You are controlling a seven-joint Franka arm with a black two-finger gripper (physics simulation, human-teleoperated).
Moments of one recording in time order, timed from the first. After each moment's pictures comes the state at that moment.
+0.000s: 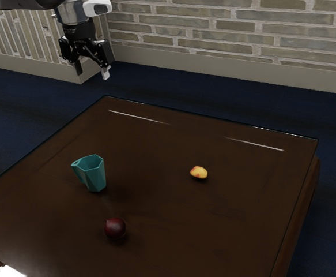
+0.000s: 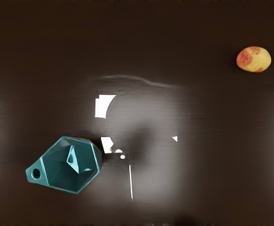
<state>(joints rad) -0.41 0.20 0.52 -1.27 -0.10 1.49 0.07</state>
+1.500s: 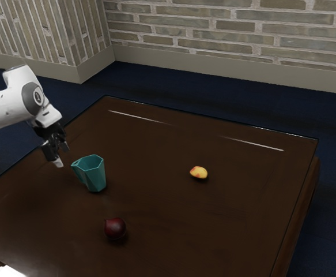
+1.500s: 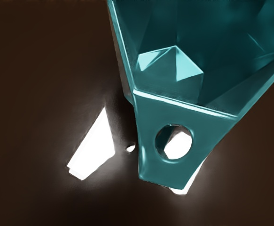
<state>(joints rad) -0.03 0.36 0.49 -1.89 -0.42 2.09 1.71</state>
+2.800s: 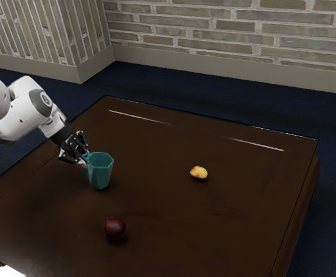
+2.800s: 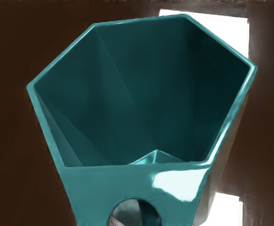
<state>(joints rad) -0.03 0.40 0.45 -1.88 -0.73 2.08 2.20</state>
